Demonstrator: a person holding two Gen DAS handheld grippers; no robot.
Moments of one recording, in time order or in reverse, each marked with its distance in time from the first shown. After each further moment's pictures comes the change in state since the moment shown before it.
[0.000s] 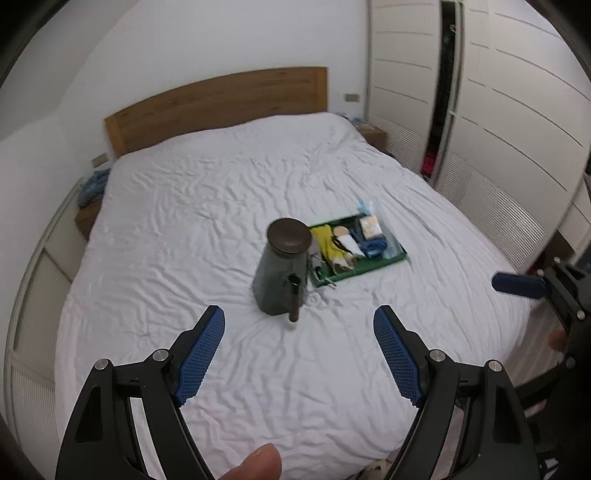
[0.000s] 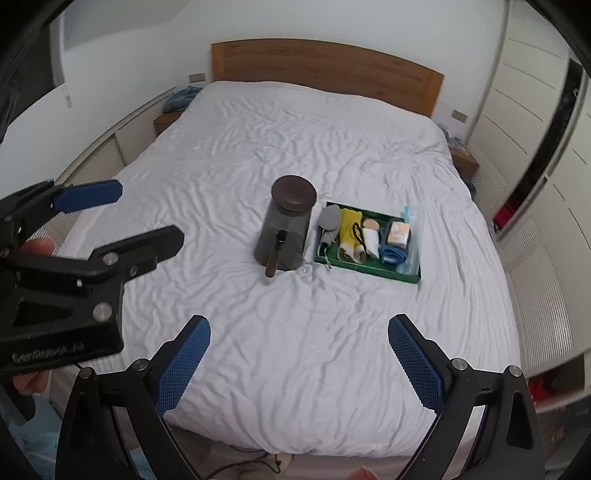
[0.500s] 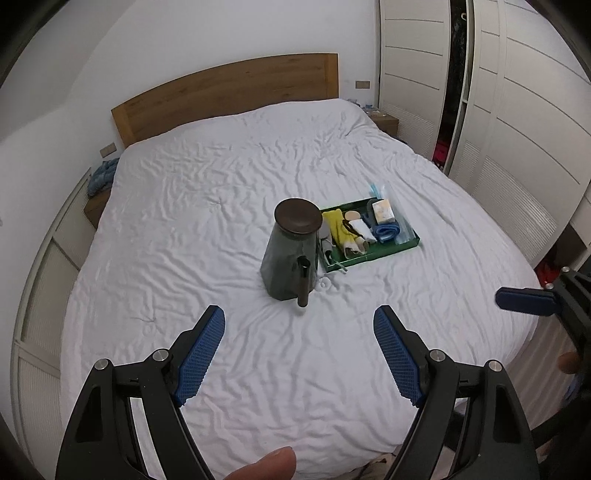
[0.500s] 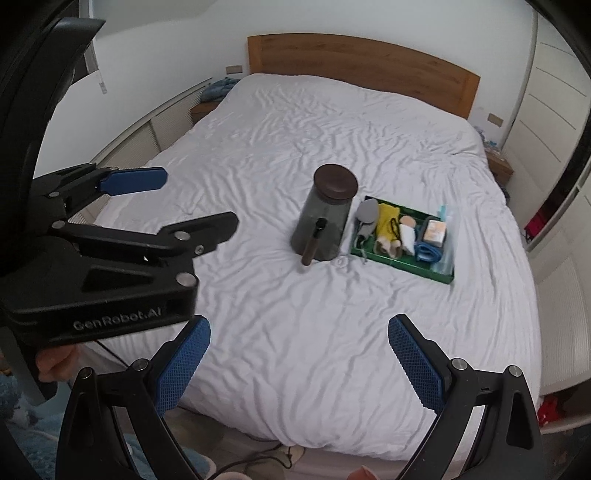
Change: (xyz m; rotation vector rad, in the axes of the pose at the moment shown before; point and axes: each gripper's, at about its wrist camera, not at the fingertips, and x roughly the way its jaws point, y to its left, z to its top) left arm 0.017 0.000 -0.015 0.011 0.060 0.033; right arm 0.004 -0.007 -0.010 -0.047 0.025 0.137
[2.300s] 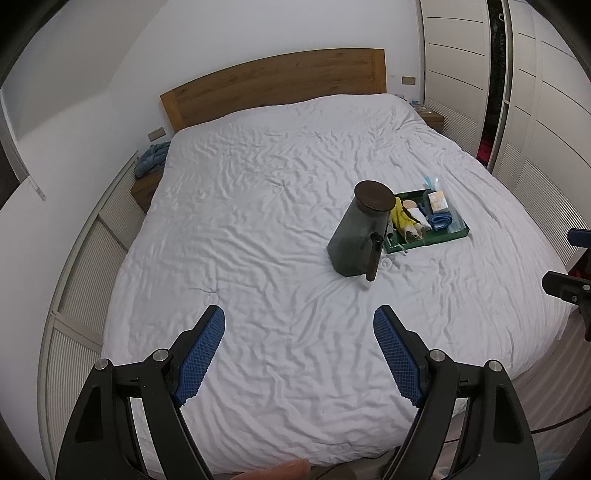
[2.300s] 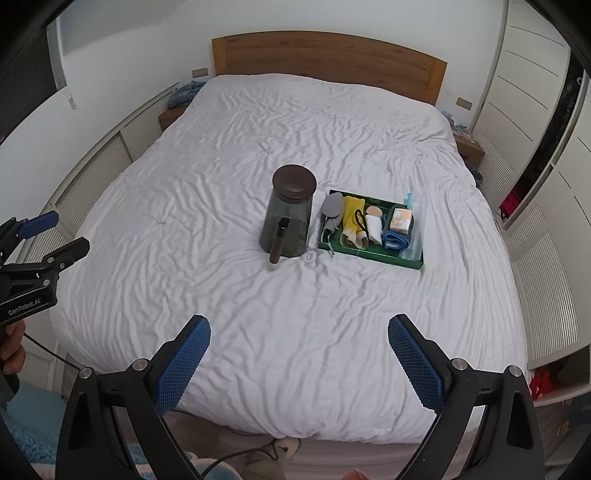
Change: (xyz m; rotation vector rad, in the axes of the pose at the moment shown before) left arm -0.040 0.072 -0.038 -0.045 0.038 0.167; right arm -0.027 -0.018 0.009 0.079 0.019 -0.091
